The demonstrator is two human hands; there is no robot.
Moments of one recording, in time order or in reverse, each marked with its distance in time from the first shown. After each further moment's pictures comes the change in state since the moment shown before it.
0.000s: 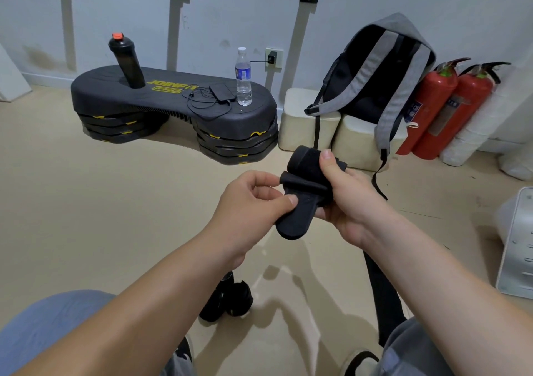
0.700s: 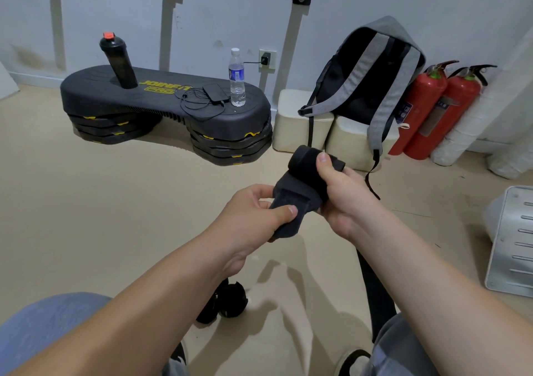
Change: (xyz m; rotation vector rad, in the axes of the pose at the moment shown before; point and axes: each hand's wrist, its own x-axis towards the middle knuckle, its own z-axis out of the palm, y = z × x) left_hand -0.003 -0.001 0.009 0.014 -0.152 -0.108; right_hand 0.013 0.000 -0.001 0.129 0.141 -0.006
